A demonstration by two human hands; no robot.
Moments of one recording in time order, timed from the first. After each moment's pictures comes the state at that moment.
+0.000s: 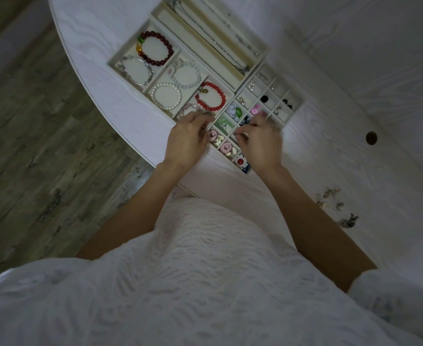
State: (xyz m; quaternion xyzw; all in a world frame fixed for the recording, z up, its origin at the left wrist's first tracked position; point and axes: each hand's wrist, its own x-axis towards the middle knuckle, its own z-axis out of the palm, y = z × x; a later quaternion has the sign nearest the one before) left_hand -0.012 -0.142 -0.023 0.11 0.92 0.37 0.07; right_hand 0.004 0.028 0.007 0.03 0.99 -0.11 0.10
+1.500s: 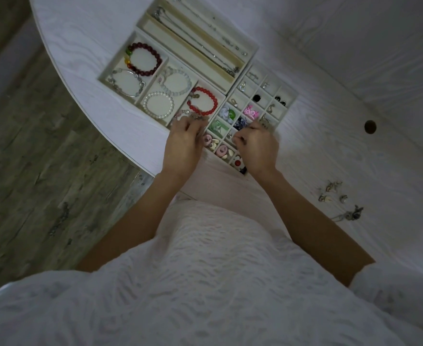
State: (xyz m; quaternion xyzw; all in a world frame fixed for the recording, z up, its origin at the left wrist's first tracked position) left_hand -0.011 -0.138 -0.031 0.13 0.93 0.35 0.02; right_hand 0.009 0.032 -0.010 0.11 0.98 -0.17 0.07
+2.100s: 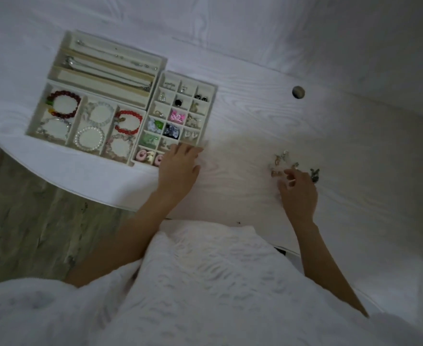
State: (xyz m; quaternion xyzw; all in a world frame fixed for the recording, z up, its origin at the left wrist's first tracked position) left_hand 0.037 -0.039 -0.014 0.33 0.92 0.21 0.07; right_hand 0.208 0.181 -0.013 0.43 0.87 -0.22 0.00
